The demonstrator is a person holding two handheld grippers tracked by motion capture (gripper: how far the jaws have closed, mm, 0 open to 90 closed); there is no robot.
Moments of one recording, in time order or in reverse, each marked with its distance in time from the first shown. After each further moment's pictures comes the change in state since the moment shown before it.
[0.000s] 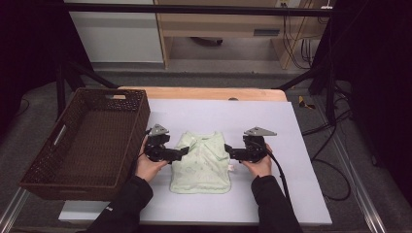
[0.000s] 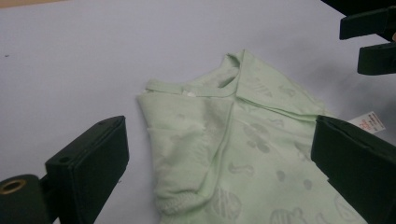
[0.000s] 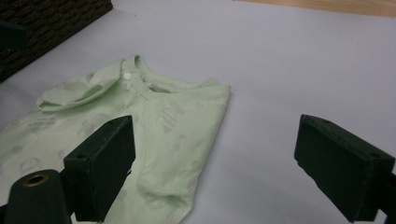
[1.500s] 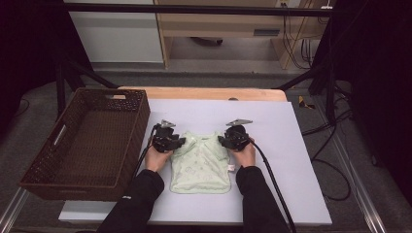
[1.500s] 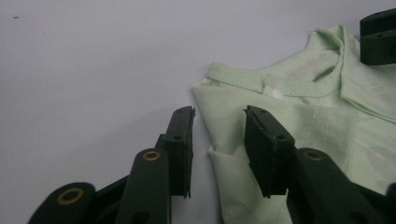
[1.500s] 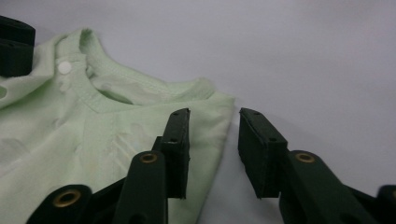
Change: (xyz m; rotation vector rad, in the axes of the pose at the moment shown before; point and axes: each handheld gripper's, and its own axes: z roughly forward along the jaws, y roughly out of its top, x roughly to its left) left arm 0.030 -0.003 0.057 0.113 0.118 -0.037; right arm -0.004 0.012 0.079 0.141 -0.045 -0.066
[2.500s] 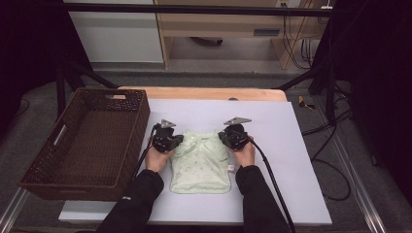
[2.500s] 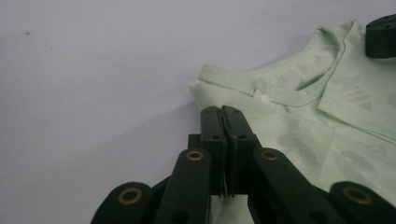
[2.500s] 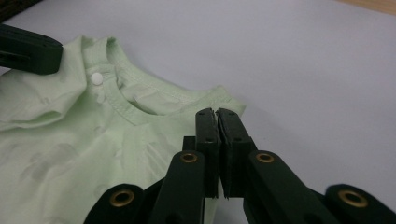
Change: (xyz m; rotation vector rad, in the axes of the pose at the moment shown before) left arm -0.011 0.004 -0.017 -0.046 0.010 0.004; right arm 0.015 0.012 -0.022 -0.032 0.004 -0.045
